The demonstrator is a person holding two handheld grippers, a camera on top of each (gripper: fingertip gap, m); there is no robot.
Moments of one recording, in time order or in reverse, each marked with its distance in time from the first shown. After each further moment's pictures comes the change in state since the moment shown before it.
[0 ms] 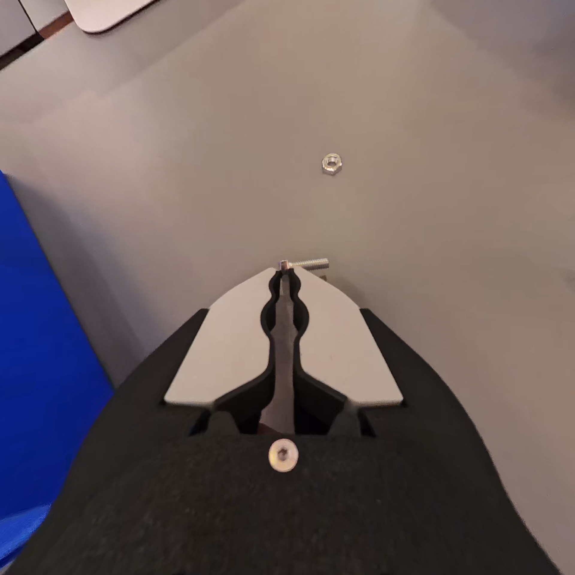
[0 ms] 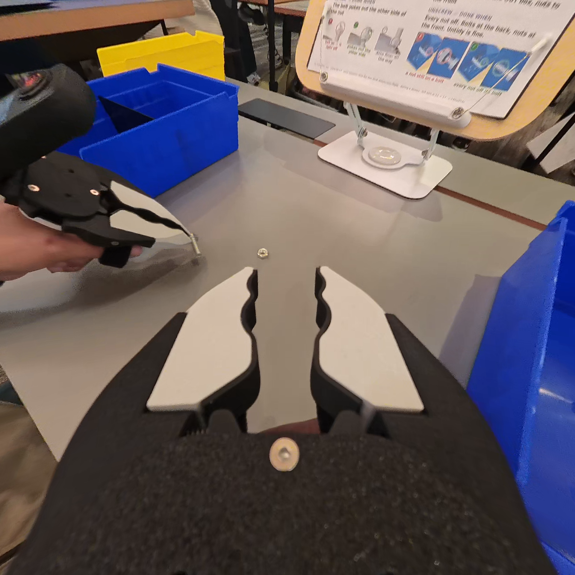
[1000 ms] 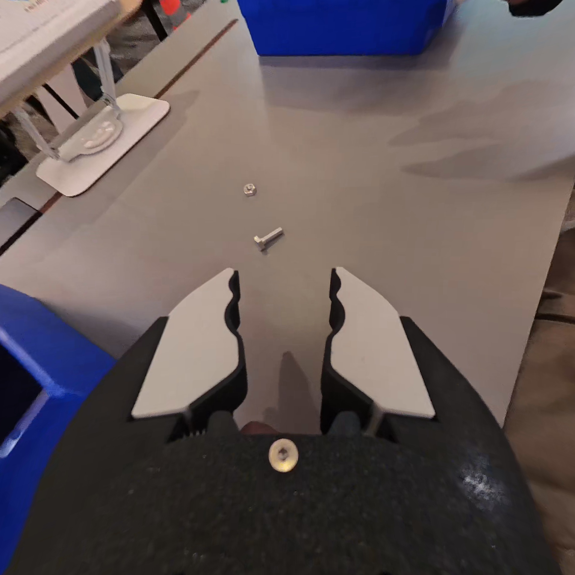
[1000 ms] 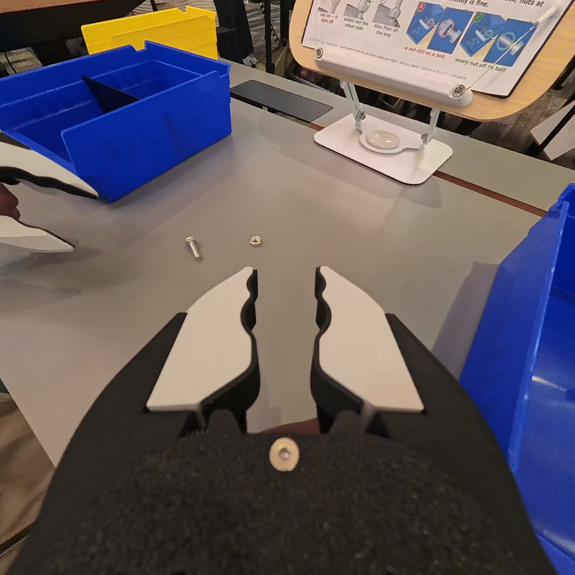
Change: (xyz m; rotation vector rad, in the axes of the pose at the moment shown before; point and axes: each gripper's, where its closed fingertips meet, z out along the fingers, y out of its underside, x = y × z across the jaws) left arm 0.018 0.018 -0.084 0.309 0.273 0.351; right arm 0.010 0.010 -0.002 -0.034 0.005 0.002
